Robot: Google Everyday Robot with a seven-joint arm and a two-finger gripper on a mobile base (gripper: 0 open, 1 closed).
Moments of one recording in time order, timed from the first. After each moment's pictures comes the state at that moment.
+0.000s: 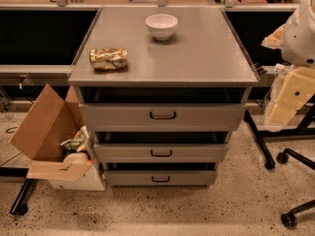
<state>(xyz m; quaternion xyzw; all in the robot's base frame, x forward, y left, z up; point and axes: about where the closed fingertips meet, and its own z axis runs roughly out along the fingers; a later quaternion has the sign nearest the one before) 0.438 -0.216 0.978 -0.60 0.78 -0.04 0.16</state>
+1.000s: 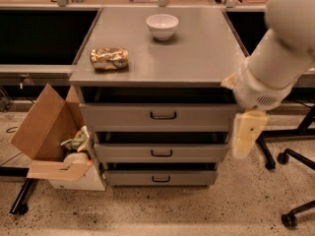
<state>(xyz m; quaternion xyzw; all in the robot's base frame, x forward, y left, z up) 0.457 -0.183 0.871 -0.67 0.73 -0.01 0.12</state>
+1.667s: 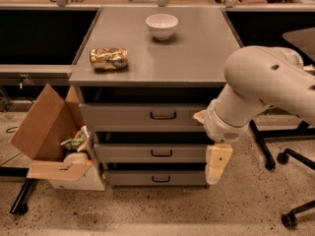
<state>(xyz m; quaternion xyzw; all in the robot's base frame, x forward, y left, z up) 0.451 -0.137 0.762 -0.70 0.70 0.06 0.11</state>
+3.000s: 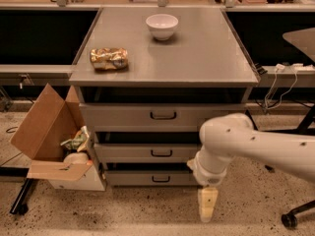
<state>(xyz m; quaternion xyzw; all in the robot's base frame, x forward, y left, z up) 0.423 -0.139 0.574 -0.72 0.69 0.09 0.03</state>
